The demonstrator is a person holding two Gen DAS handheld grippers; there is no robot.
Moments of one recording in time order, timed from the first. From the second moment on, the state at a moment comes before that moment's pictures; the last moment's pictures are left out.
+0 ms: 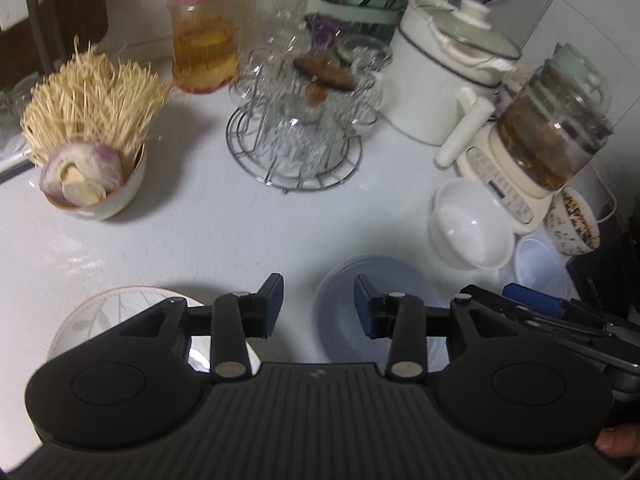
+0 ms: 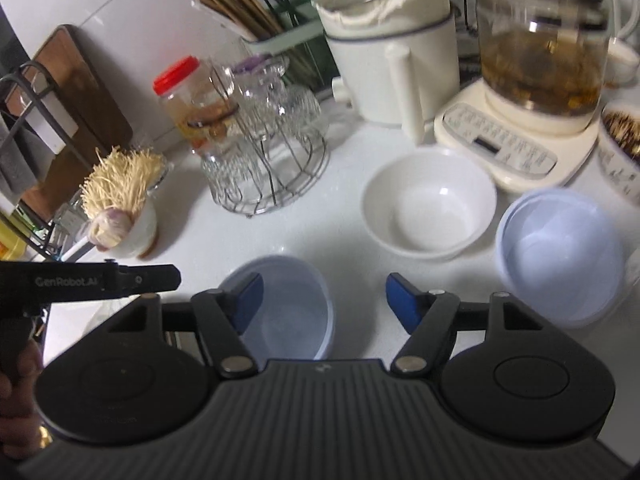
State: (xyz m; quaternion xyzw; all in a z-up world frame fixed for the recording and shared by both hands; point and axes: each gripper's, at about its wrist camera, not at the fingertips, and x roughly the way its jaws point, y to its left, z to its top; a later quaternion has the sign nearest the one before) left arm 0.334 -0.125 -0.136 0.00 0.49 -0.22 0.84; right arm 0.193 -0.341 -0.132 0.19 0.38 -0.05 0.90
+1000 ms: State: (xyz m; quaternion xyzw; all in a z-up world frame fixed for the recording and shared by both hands) left arm 0.285 -0.144 -0.056 0.06 0.41 -0.30 0.86; right arm 0.126 -0.329 -0.058 0.14 0.28 -0.16 0.93
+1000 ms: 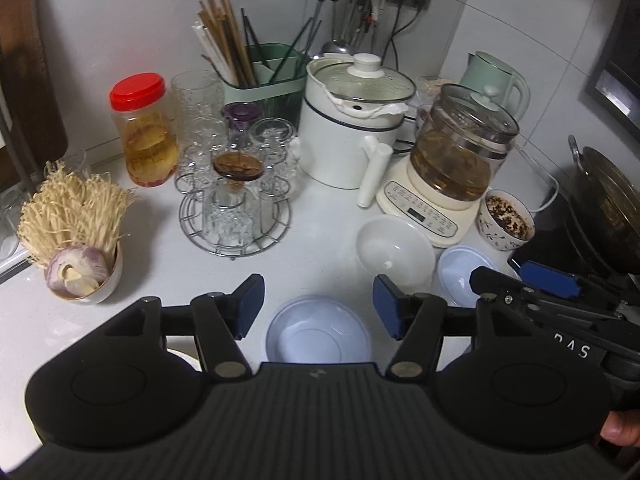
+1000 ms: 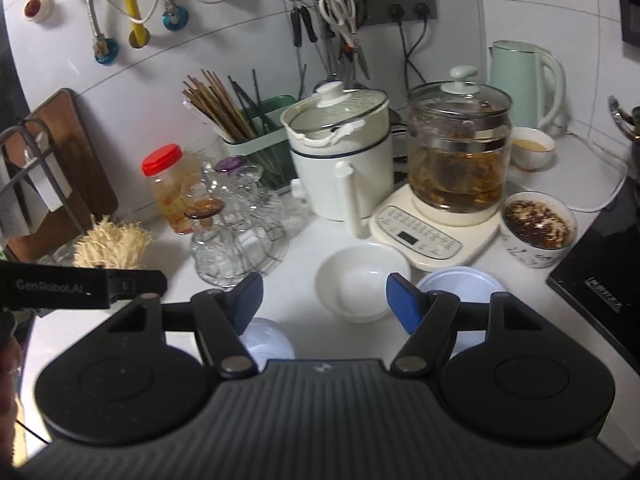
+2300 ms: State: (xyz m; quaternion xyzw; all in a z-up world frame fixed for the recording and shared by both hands) left arm 0.303 -0.275 -0.114 0.07 0.46 -0.36 0.81; right arm 0.111 -0.452 -0.125 0.27 0.33 -0.25 0.87
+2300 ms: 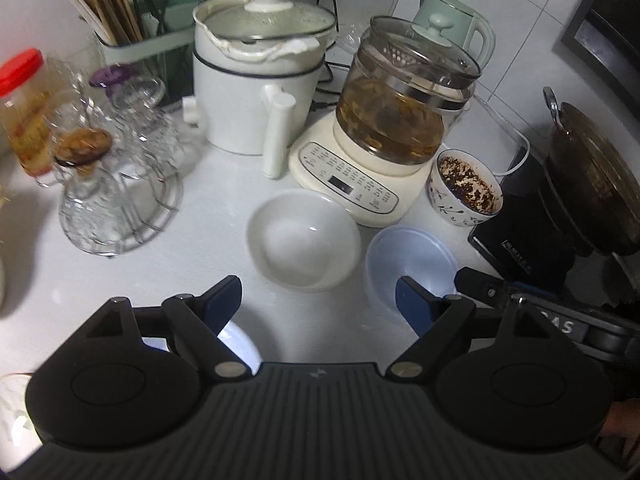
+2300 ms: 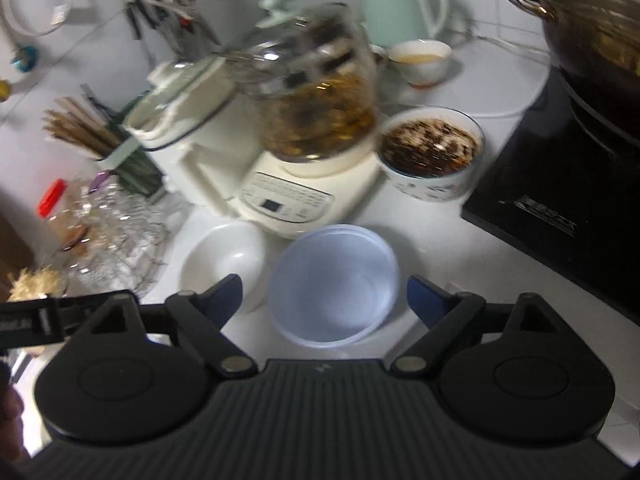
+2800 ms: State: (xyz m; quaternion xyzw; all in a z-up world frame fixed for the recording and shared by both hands) left arm 0.302 -0.325 -0.169 0.05 0.52 -0.35 0.78; right arm 0.123 -0.503 -0.171 0.33 0.36 -0.22 0.85
